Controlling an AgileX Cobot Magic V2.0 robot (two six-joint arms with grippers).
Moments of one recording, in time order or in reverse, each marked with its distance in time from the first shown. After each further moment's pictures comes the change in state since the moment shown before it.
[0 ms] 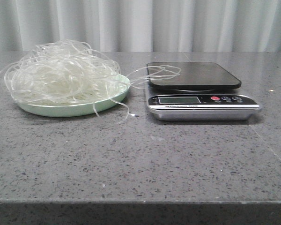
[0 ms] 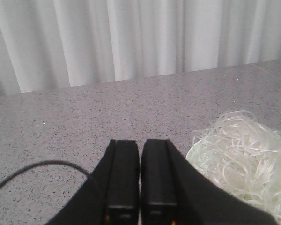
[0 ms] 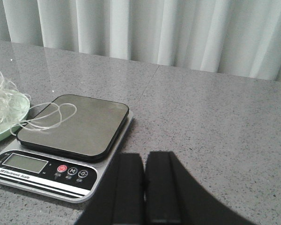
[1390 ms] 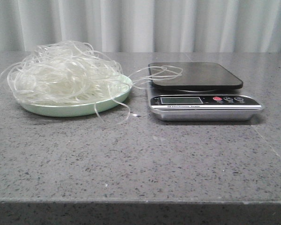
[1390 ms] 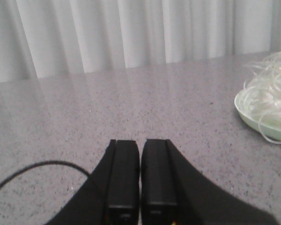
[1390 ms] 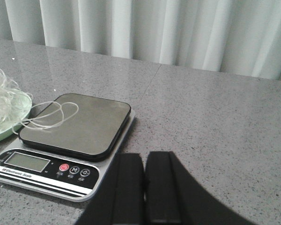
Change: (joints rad) left arm 0.189 -0.654 0.424 0.054 0.157 0.000; right arm 0.000 0.000 0.001 0.000 0.007 0.002
